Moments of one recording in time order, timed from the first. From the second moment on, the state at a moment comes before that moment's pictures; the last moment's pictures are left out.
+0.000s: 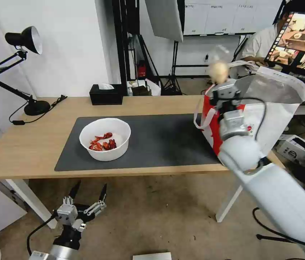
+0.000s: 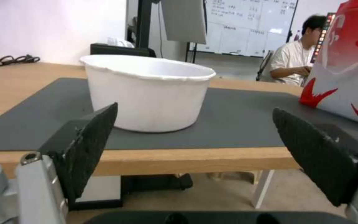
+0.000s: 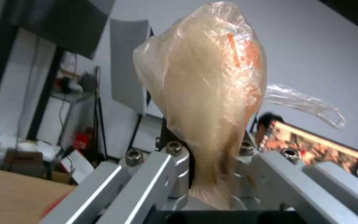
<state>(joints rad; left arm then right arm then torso) 1.89 -1.25 -0.58 -2.18 -0.38 -0.33 0.08 -0.65 0.88 0.10 1.95 0.31 -0.36 0.55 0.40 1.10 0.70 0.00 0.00</state>
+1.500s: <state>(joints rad) 1.89 -1.24 -0.57 -2.19 -0.38 -0.33 0.08 -0.64 0.86 0.14 1.99 0.54 -0.50 0.61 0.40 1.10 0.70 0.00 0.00</state>
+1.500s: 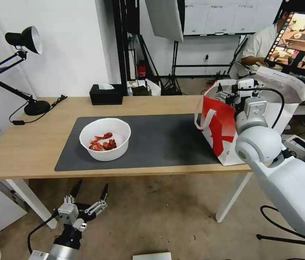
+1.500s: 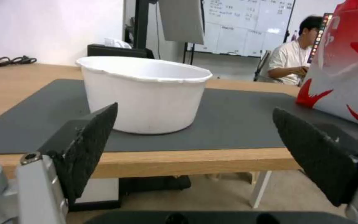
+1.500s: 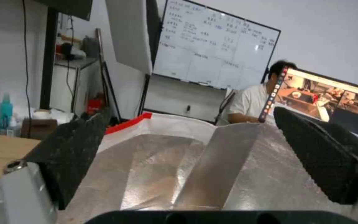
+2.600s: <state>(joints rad) 1.89 -1.24 -0.57 -2.19 -0.38 -0.32 0.08 -0.88 0.79 0.21 2.20 0.74 -0.22 0.34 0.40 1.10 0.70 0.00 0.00</state>
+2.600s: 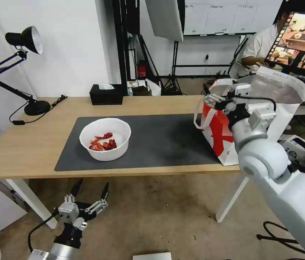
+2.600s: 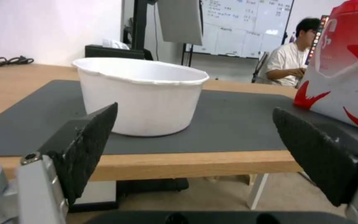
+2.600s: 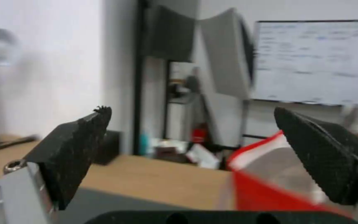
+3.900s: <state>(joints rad) 1.88 -1.25 -0.53 -2.15 -0.36 -0.34 0.08 -1.74 1.03 0.30 2.12 0.34 0.26 0.23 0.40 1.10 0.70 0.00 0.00</state>
